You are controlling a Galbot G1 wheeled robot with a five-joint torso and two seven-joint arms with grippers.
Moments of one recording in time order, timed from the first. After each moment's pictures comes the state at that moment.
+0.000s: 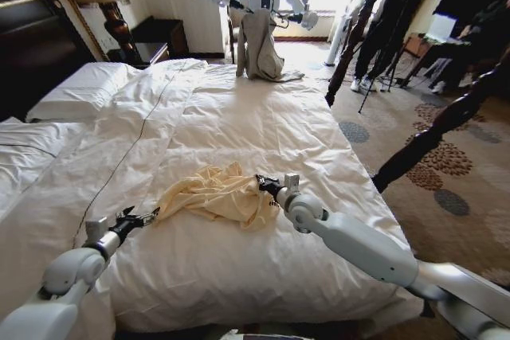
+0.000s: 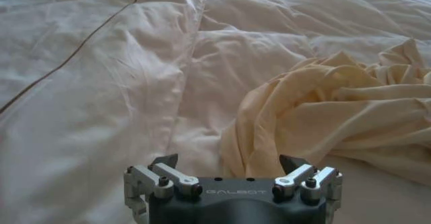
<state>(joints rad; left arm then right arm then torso) 1.63 -0.90 -0.95 -1.94 -0.77 0.42 0.10 -0.38 0.93 -0.54 1.77 1.21 -0.24 0.48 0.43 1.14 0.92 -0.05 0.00</state>
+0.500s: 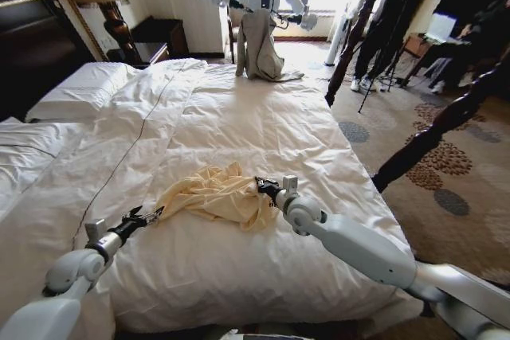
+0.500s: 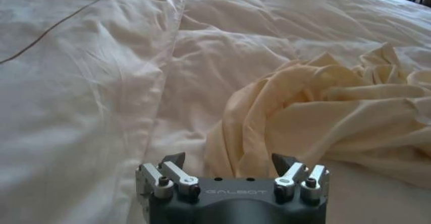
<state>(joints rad) 1.54 -0.90 -0.90 -1.82 -0.72 0.36 0.25 -0.38 0.92 -0.56 1.79 1.22 -0.24 0.50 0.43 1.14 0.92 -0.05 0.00</state>
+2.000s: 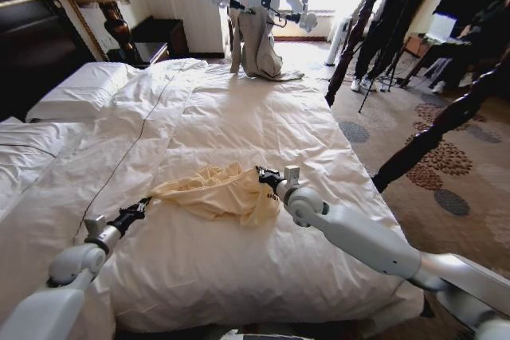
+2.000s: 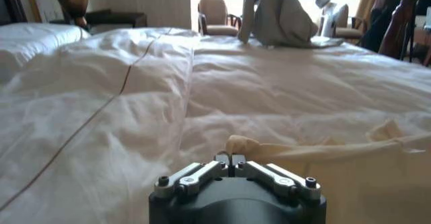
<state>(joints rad) 1.42 -0.87 -0.90 -1.85 -0.73 0.23 0.19 -0.25 0.91 -0.55 1.84 1.18 -0.21 0.55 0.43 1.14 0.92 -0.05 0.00</state>
